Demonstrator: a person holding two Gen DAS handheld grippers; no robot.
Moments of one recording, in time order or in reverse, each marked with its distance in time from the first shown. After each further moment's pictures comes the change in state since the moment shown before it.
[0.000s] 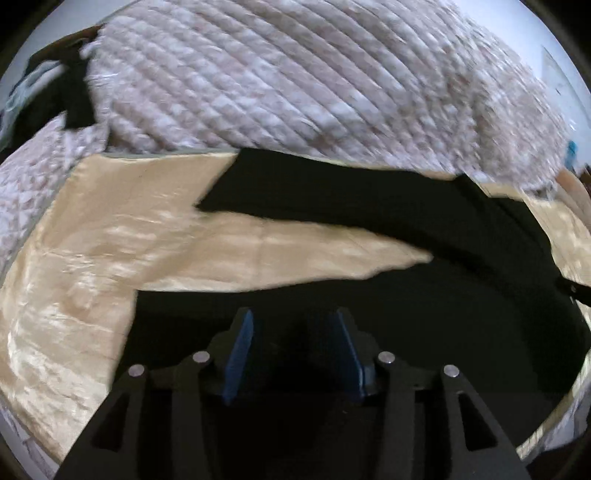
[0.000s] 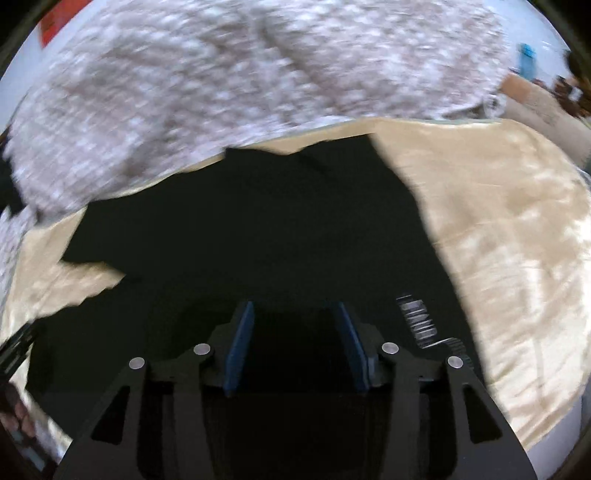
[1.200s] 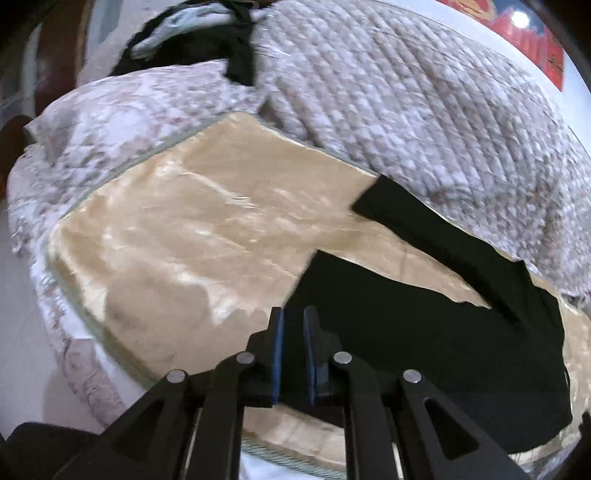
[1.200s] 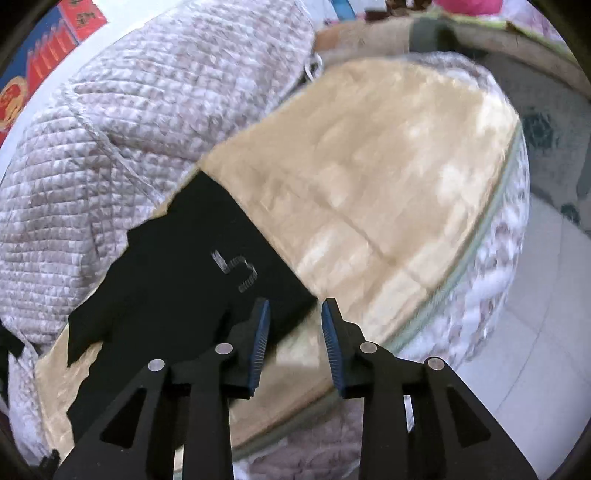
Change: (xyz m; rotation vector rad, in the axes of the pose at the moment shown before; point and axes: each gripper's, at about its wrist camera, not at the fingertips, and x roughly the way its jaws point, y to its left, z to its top) left arm -0.073 0.122 -0.042 -0.410 -0.072 0.164; right arm -0.108 -0.118 -0.080 0.536 -0.149 -0.138
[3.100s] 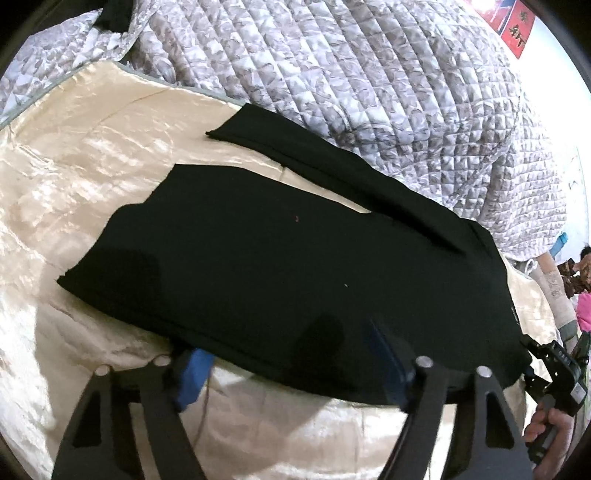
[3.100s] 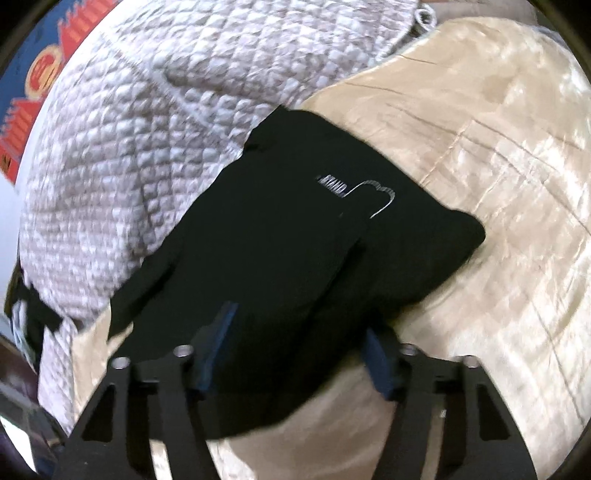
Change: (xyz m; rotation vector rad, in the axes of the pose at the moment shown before) left arm 0.097 -0.107 -0.008 0.056 0.163 -0.317; right arm 0.119 0.095 0.017 -0.017 0.146 0.288
